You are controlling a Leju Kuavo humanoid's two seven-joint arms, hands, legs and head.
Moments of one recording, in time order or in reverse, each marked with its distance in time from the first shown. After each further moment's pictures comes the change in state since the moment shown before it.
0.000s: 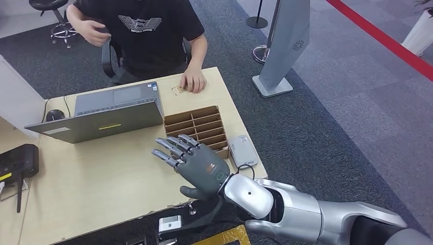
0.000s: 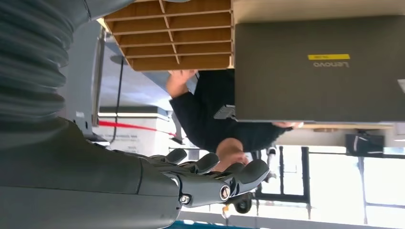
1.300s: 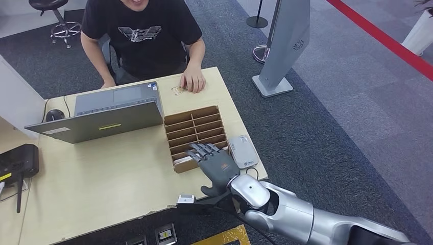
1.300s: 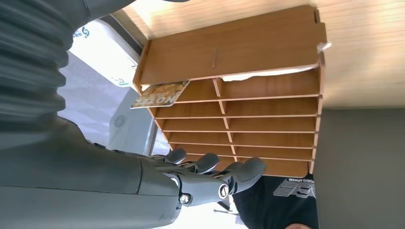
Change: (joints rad) left arm -0.002 -0.003 -0.001 0.000 0.003 0.000 0.009; right arm 0.117 0.021 -0.099 0.298 -0.084 -0.070 -0.006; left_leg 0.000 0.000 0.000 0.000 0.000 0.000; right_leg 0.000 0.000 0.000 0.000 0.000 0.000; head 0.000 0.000
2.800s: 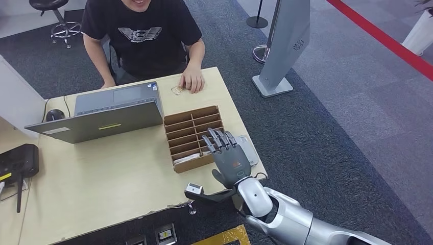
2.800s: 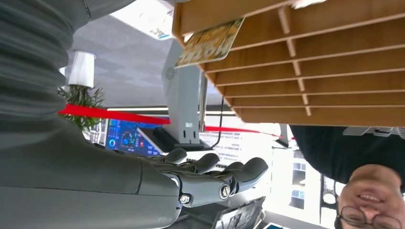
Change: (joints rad) left arm -0.005 0.000 -0.024 0.000 -0.023 0.007 0.027; right arm 0.095 0.065 -0.119 0.128 0.361 -0.242 0.115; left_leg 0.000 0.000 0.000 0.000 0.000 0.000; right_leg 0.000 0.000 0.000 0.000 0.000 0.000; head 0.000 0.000
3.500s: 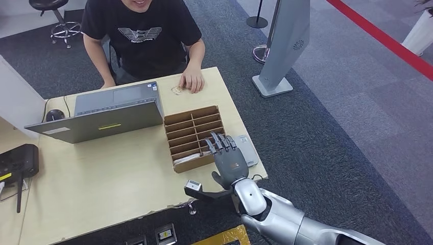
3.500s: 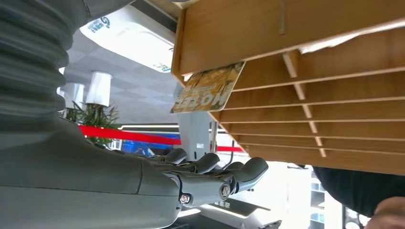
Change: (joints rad) left arm 0.000 0.000 0.000 0.000 -0.037 0.000 0.000; right arm -0.030 0.060 0.016 0.163 -0.055 -0.079 0.036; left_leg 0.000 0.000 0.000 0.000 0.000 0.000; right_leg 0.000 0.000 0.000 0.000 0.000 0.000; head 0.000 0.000
